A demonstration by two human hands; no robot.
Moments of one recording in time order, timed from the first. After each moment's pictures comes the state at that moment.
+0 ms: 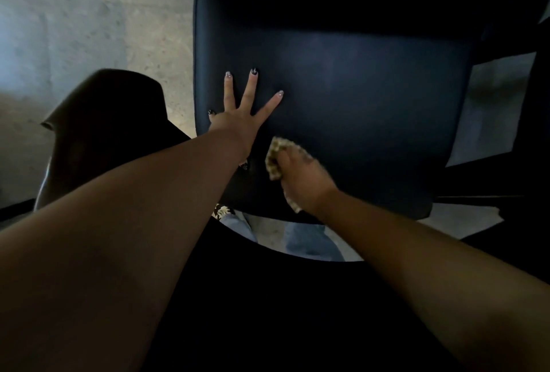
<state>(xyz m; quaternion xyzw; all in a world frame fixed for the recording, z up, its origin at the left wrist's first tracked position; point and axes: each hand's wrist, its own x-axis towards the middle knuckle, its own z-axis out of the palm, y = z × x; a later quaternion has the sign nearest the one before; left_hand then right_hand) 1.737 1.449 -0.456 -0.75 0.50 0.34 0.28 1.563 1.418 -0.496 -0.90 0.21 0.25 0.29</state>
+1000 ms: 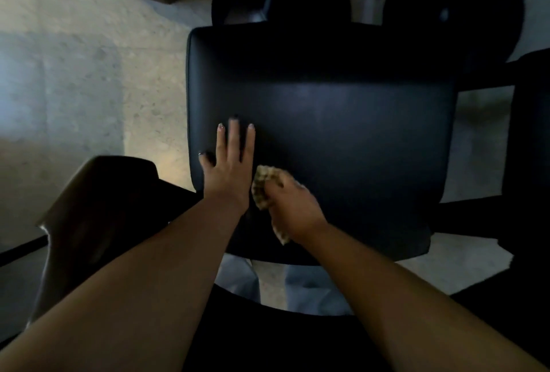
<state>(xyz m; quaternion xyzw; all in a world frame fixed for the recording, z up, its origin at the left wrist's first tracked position) 1.727 1.452 -0.460 -0.82 0.43 0.30 0.24 1.592 1.400 -0.488 -0.87 0.26 0.18 0.38</state>
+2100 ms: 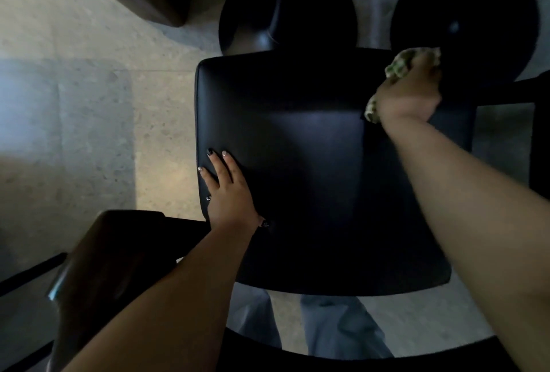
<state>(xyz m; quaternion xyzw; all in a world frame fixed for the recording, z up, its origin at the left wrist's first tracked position) 1.742 1.442 -0.467 -0.88 0.29 0.36 0.14 1.633 1.161 -0.499 -0.68 0.70 -0.07 0.20</state>
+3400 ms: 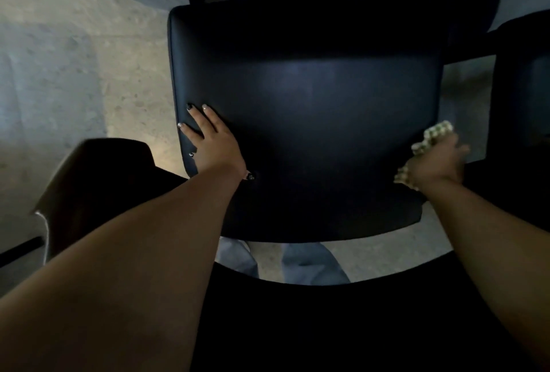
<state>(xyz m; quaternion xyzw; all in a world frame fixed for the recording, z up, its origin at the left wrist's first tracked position) 1.737 1.434 -0.461 -0.88 0.27 0.37 0.16 1.462 1.267 -0.459 -0.60 0.76 0.12 0.19</state>
